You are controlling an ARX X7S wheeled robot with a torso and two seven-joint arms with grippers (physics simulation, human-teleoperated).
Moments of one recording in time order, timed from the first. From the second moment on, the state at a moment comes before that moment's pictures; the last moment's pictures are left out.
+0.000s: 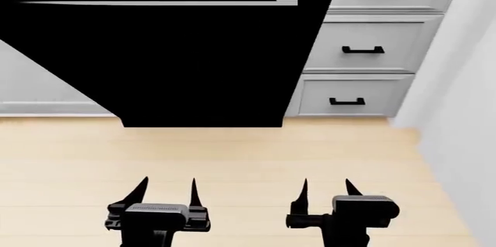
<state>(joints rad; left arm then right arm) -0.01 -0.26 0.30 0.01 -0.23 0.09 -0.27 0.07 0.24 -0.31 0.03 0.22 0.04 0.34</state>
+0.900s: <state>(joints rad) -0.01 -0.27 0.32 0.01 -0.23 0.08 -0.29 0.05 0.26 -0.33 0.02 0.25 0.00 0.33</state>
